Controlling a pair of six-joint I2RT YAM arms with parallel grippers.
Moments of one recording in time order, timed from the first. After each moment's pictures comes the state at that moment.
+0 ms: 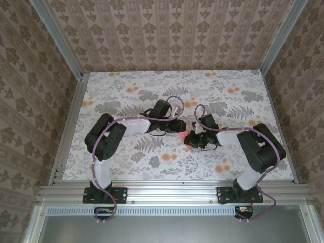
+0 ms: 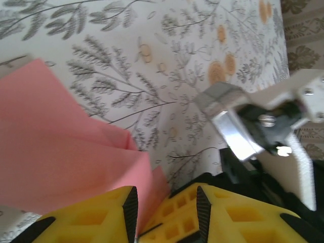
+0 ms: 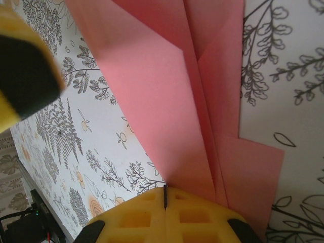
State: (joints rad) left arm -0.74 1.95 1.13 0.02 0.61 -0.63; right arm 0.39 1.67 0.64 0.02 -0.57 0.71
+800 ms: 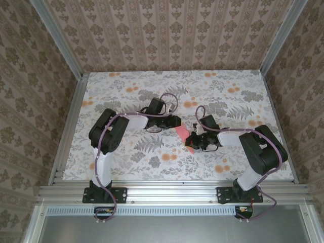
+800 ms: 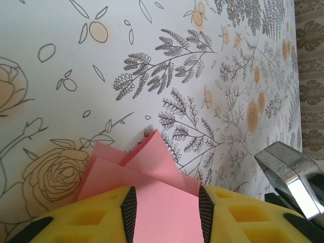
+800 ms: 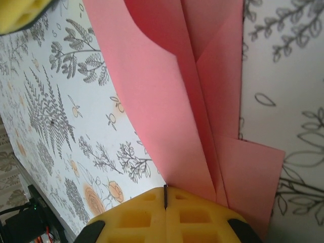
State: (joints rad) left arm -0.64 2.06 1.17 0.09 0.64 -0.64; right arm 0.39 1.63 0.63 -0.05 -0.58 0.70
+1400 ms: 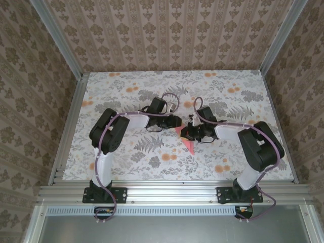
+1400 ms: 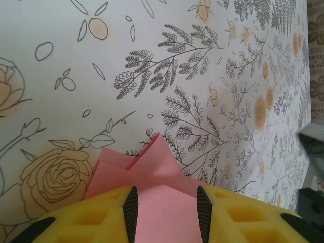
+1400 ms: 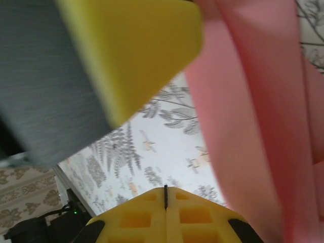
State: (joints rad) left arm -0.65 2.07 1.21 0.02 0.61 -0.60; right arm 0.39 1.70 0.78 -0.05 -0.64 0.76
